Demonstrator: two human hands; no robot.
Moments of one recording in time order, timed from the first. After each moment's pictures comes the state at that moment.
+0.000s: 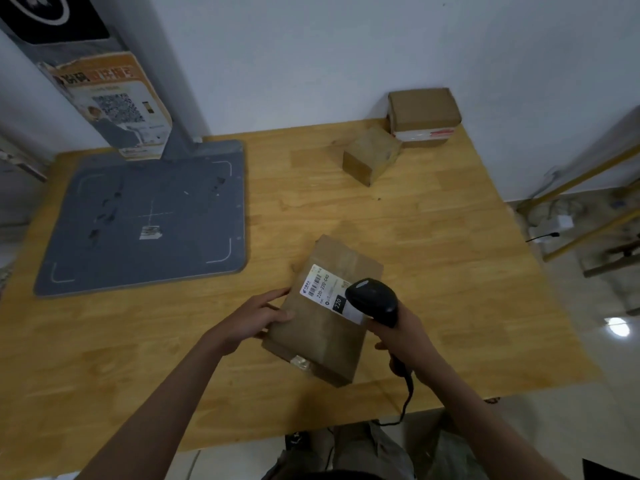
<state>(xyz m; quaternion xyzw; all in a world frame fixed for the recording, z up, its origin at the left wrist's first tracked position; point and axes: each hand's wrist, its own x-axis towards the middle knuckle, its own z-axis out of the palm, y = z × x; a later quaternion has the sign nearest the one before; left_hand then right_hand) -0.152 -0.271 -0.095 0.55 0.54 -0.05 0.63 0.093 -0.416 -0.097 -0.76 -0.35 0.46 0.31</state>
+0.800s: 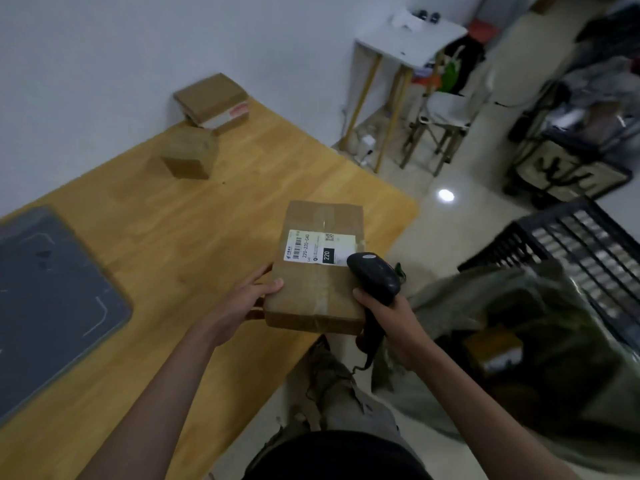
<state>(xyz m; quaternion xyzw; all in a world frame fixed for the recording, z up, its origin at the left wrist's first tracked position) -0.082 -0.364 -0.071 0.64 0.33 -0.13 0.68 0.000 -0.617 -0.064 -0.69 0.05 0.33 0.64</state>
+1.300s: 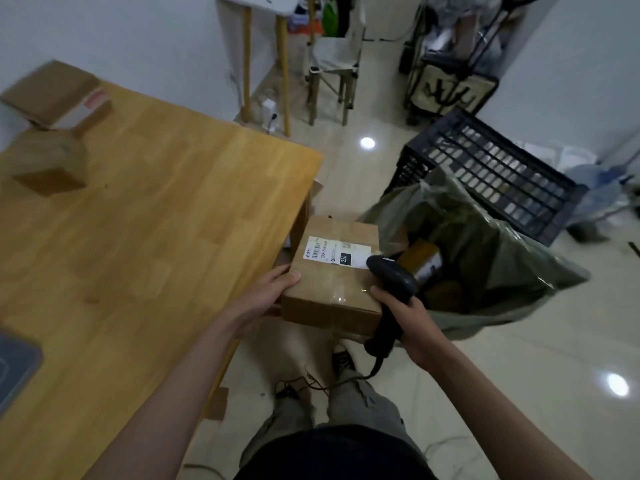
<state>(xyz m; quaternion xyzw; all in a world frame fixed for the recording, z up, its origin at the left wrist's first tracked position) -0.059 -0.514 -0.083 0.69 0.20 -0.30 0.63 -0.079 -0.776 -0.073 -0.63 0.27 0.25 0.68</state>
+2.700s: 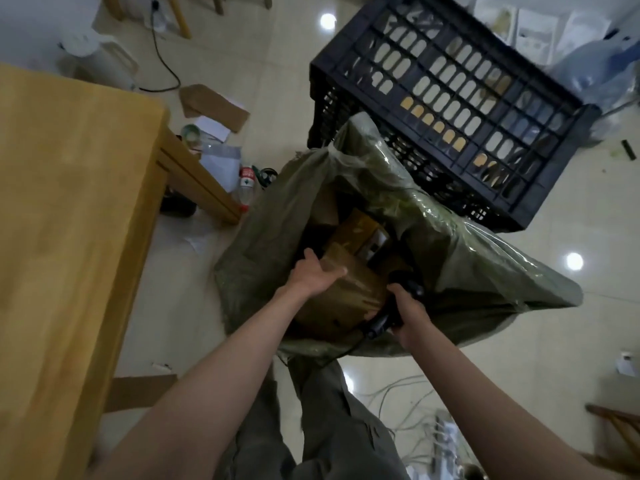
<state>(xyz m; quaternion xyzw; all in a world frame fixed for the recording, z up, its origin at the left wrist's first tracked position) 0.150 -0.825 -0.308 0.78 0.15 -0.50 0.34 0.068 -1.009 -0.294 -0.45 0.64 0.19 0.59</state>
